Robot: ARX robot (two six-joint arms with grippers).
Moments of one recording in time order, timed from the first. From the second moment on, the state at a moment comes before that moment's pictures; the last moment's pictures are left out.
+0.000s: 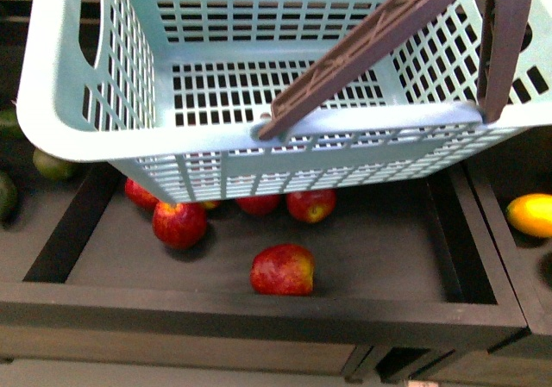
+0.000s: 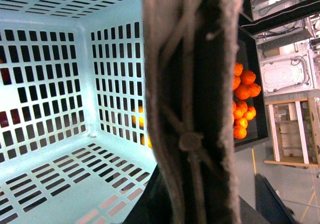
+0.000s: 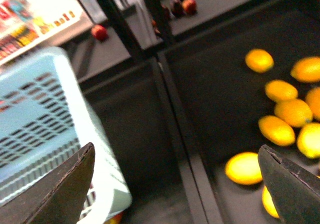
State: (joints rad) left arm -0.56 1.83 1.58 -0.26 0.30 -0.81; right arm -0.26 1.26 0.47 0.45 -0.08 0.38
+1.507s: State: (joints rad) left arm -0.56 1.83 1.58 -0.26 0.30 -0.81; right arm -0.25 2.49 1.40 0.10 0.04 0.78
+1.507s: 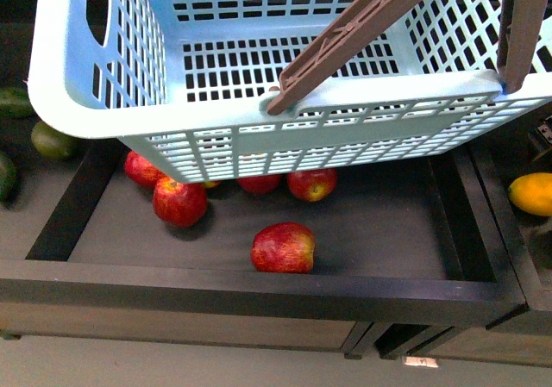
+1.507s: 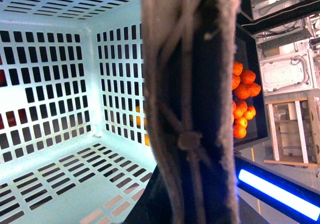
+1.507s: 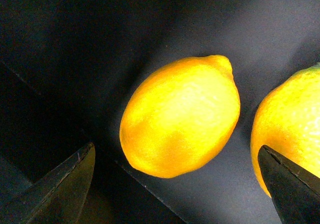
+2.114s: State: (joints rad) left arm -0.56 1.83 1.58 -0.26 0.30 -0.81; right arm -0.23 2.61 1.56 0.02 0.06 0.82
